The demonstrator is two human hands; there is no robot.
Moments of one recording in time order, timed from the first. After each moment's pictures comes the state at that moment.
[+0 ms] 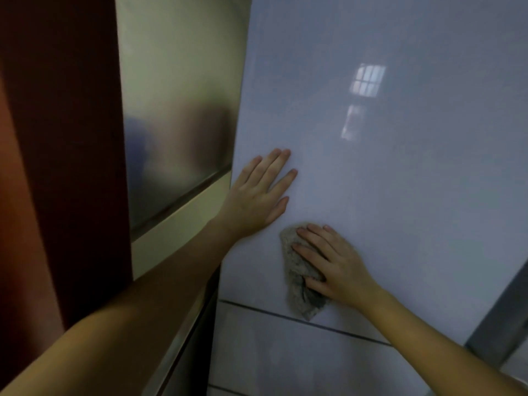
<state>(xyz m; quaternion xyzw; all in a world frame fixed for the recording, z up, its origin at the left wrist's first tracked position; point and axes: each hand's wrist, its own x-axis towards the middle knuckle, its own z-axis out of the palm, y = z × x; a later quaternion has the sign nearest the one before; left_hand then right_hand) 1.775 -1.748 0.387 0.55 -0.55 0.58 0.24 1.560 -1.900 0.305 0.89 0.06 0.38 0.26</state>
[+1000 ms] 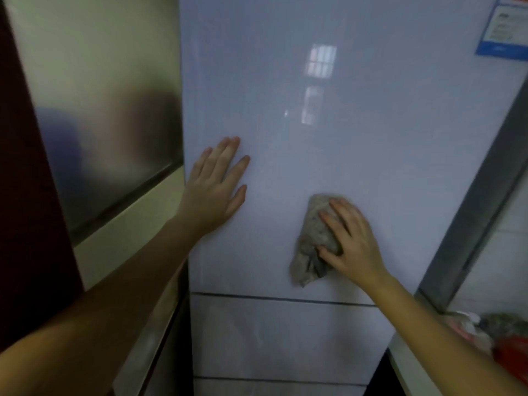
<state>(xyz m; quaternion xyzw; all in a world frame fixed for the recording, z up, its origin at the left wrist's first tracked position) 1.768 -1.746 0.375 0.57 -0.57 0.53 0.27 1.471 -1.921 0.302 0.86 -0.12 0.46 0.21</state>
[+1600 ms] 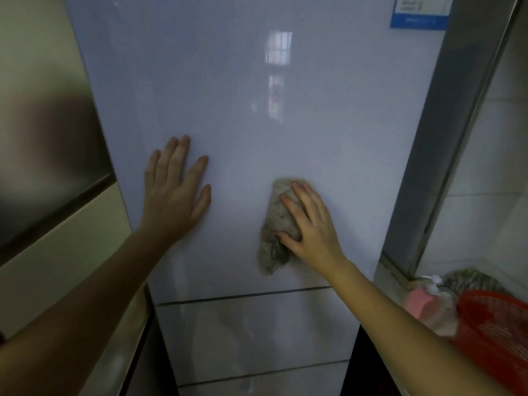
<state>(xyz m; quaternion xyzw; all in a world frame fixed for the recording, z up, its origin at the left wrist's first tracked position) 1.729 -1.766 0.377 0.59 -0.56 0.50 0.30 1.465 -1.924 0.298 0.84 -0.16 0.50 0.17</state>
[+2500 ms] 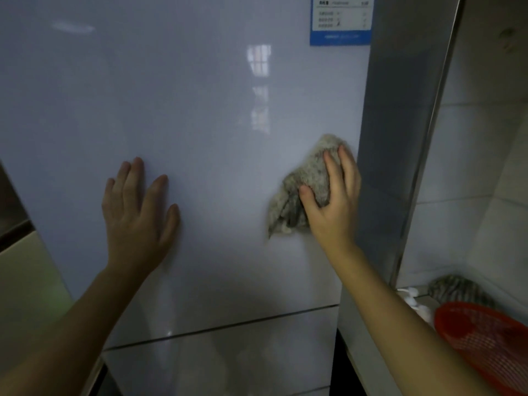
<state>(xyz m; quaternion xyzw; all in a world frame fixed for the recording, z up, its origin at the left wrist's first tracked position) 1.679 -1.816 0.380 0.57 -0.53 0.52 0.35 1.375 -1.981 0.379 0.68 -0.27 0.68 0.02</state>
